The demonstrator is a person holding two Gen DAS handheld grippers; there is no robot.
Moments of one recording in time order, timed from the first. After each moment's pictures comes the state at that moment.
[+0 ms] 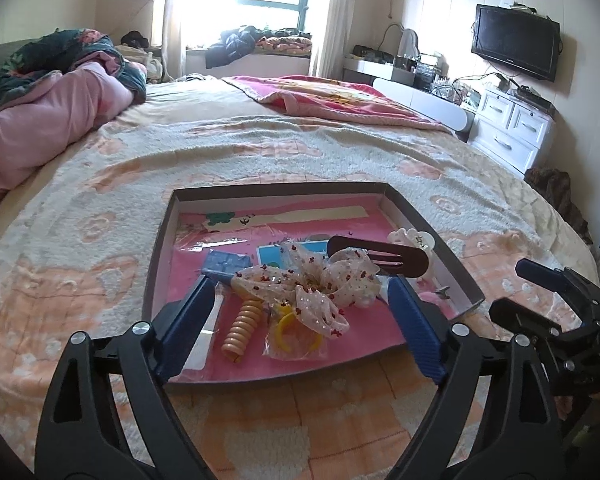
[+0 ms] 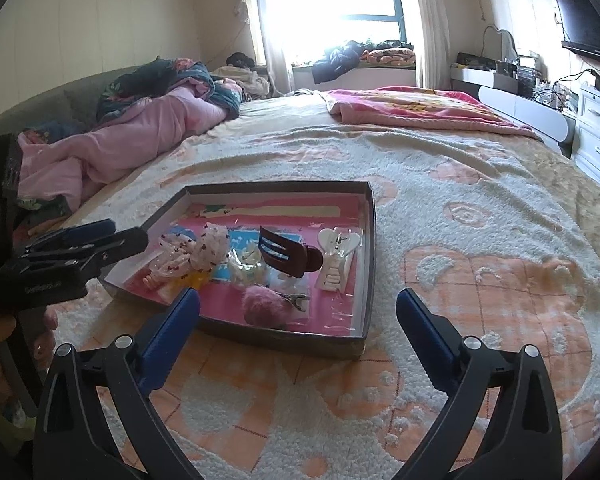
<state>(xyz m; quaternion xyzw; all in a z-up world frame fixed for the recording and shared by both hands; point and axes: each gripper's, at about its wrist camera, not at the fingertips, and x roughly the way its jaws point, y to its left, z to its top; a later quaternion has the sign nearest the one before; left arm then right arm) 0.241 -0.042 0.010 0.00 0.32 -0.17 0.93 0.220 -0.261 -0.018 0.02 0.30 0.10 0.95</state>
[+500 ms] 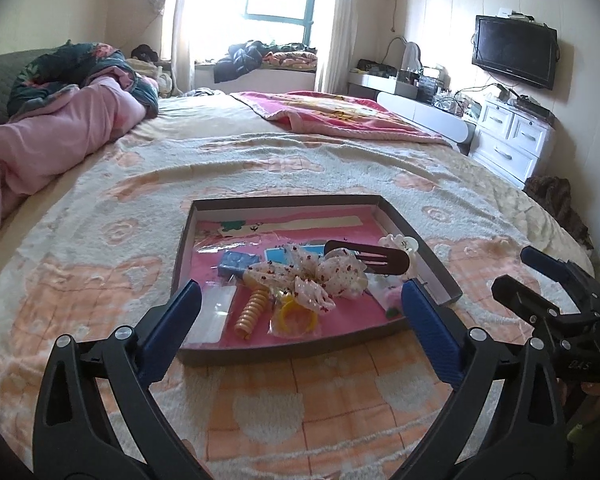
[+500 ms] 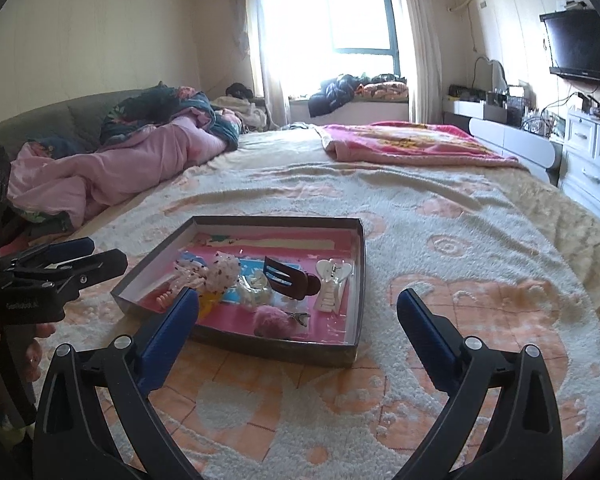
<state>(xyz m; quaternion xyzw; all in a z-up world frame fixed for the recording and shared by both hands) 0.198 -0.035 0.033 0.00 0.29 -0.16 0.94 0.184 -0.260 0.005 0.01 0.24 0.09 0.97</state>
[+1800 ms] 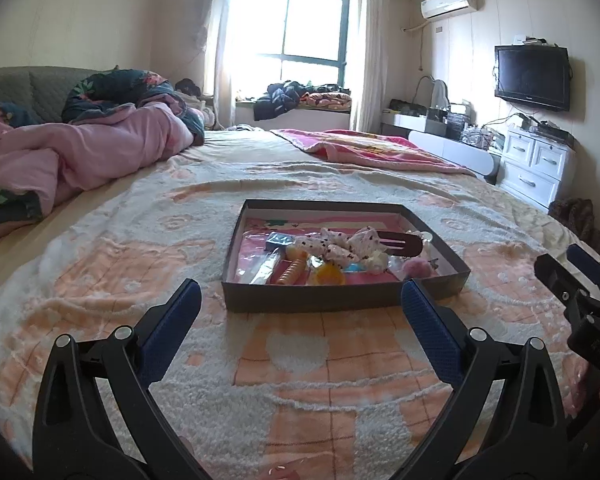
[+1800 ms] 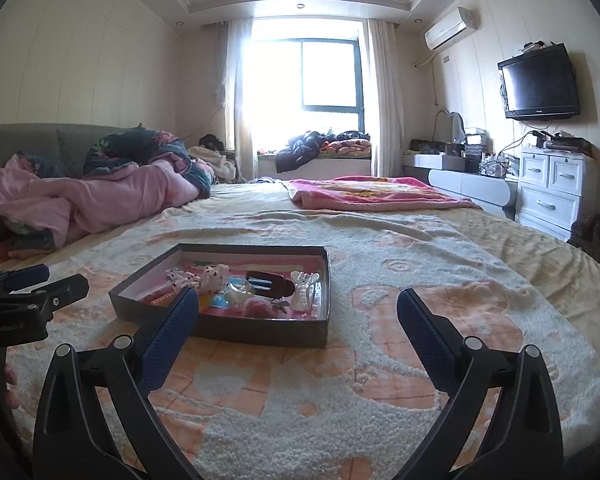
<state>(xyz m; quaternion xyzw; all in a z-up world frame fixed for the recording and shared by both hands) 0.114 -0.013 0.008 -0.01 0.21 -0.08 0.97 0.095 -0.251 -0.016 -0.01 0.13 0.01 0.99</state>
